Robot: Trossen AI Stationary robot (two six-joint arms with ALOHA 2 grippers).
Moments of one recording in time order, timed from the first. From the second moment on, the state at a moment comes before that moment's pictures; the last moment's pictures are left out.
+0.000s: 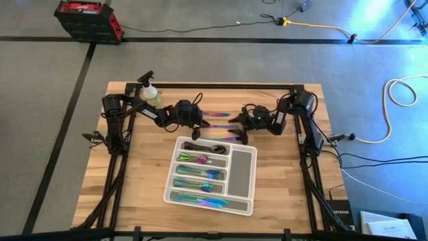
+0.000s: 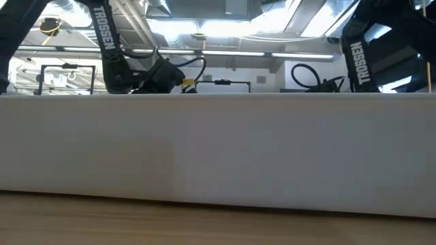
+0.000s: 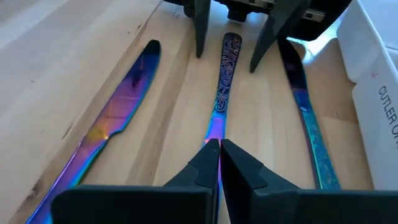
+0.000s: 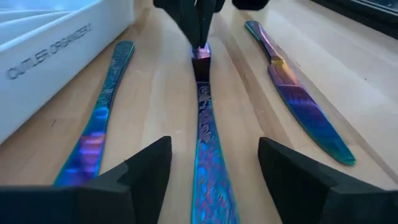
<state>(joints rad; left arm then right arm) 0.41 1.92 0.68 0.65 0.29 0.06 -0.51 2.17 0.42 1.31 -0.44 -0.16</state>
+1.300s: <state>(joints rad) 0.39 1.89 0.85 0.22 0.20 0.22 -0.51 2.18 0.42 1.34 -0.42 -0.13</state>
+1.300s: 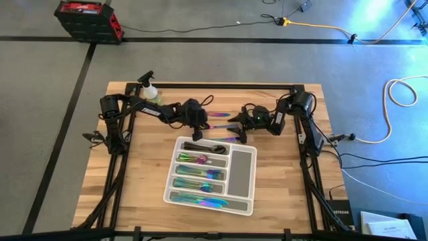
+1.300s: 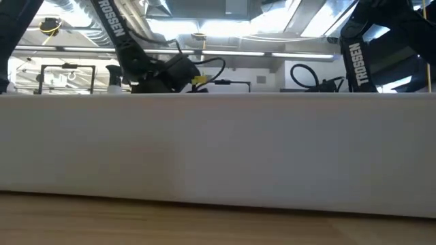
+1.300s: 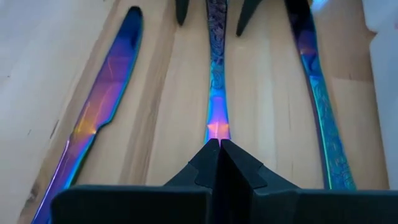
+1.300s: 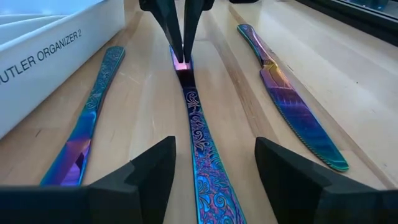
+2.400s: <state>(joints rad) 0.39 1.89 0.95 -0.11 0.15 0.34 -0.51 2.18 0.44 1.29 -0.46 -0.17</state>
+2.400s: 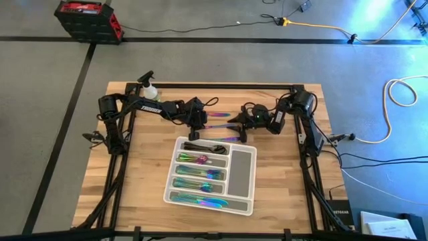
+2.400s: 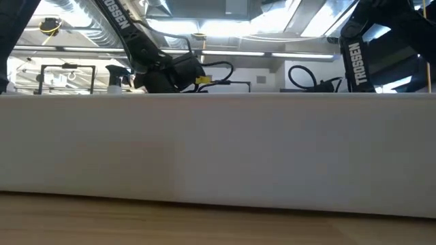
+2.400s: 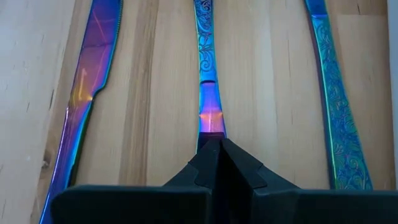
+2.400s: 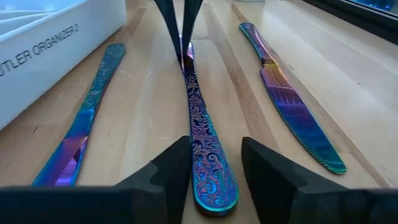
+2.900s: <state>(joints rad) 0.39 1.85 0.96 -0.09 0.14 0.32 -0.51 2.18 0.43 1.29 -0.47 -0.17</state>
